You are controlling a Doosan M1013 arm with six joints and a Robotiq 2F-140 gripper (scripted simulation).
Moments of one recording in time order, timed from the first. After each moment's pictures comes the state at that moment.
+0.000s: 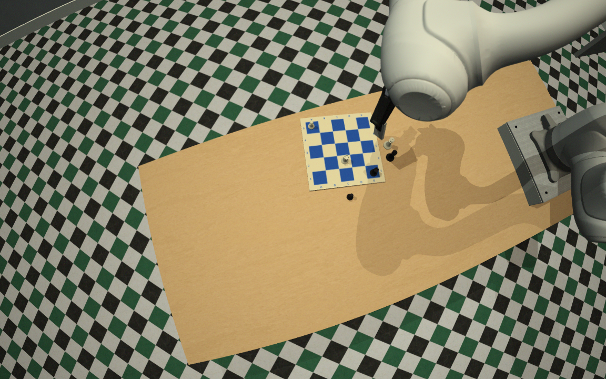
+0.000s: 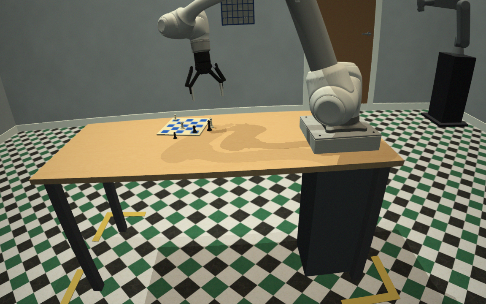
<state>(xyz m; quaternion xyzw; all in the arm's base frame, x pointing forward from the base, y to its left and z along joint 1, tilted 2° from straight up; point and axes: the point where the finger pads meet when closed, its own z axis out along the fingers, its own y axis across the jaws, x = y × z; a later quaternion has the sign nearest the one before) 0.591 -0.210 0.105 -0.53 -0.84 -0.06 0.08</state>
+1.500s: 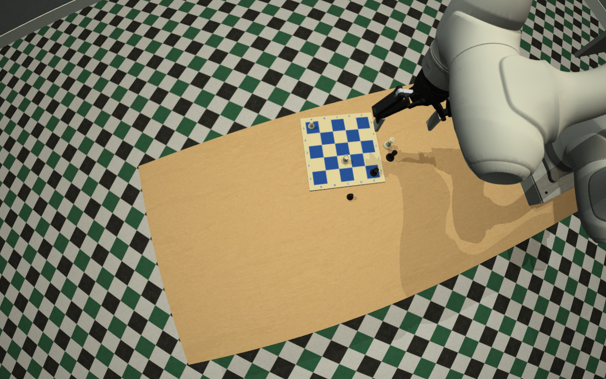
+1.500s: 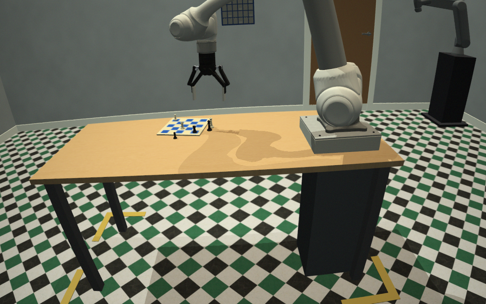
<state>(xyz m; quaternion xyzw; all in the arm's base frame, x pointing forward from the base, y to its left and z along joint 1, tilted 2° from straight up) 0.583 -0.186 0.104 -0.78 -0.63 -0.02 -0.01</state>
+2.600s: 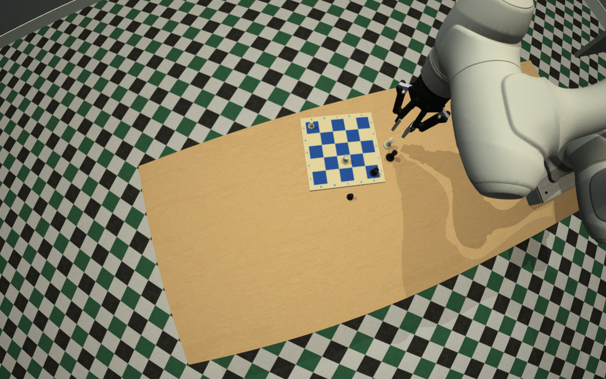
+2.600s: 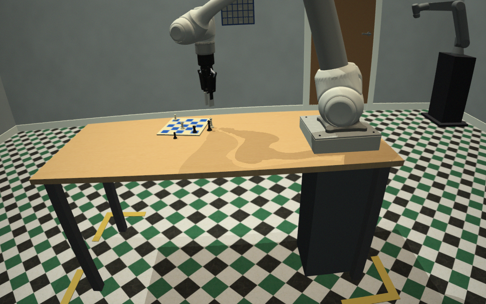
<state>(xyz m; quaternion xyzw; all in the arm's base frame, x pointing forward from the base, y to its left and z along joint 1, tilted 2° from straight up) 0.583 -0.186 0.100 -0.95 -0.33 0.00 -0.02</state>
